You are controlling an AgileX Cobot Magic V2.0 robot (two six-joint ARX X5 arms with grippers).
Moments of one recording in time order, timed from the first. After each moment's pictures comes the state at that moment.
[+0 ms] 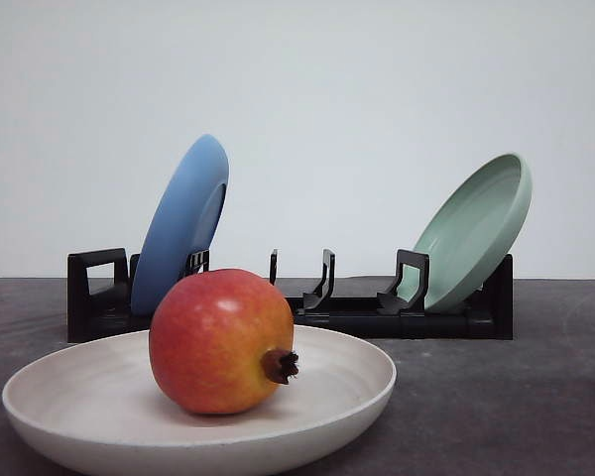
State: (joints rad) left_arx -1.30 0.44 0.74 -0.69 -0.46 -0.39; right_arx 0.69 0.34 0.67 -0.68 -0.06 0.23
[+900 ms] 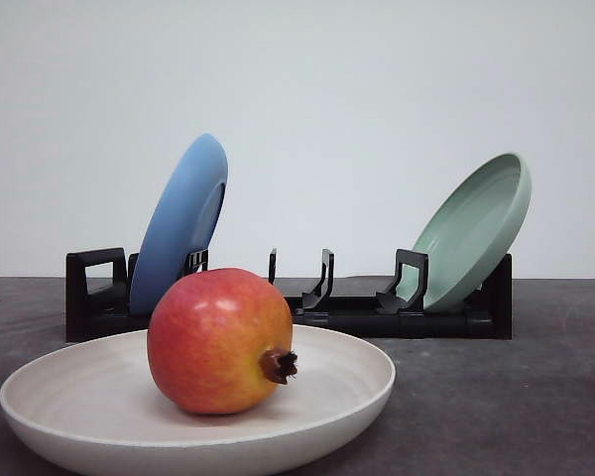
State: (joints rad) left_arx -0.05 0.07 0.11 -0.25 0.00 0.06; right_arx 0.69 0.34 0.67 -0.68 -0.06 0.23
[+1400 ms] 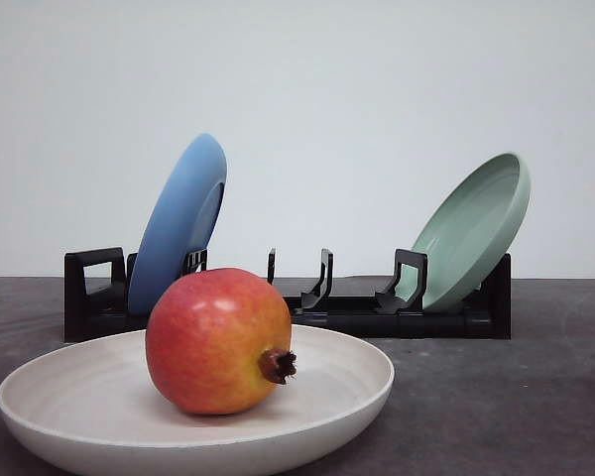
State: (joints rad) left_arx -0.04 0.00 0.02 -0.19 0.00 0.06; right_arx 0.69 0.34 0.67 -0.68 -0.06 0.23
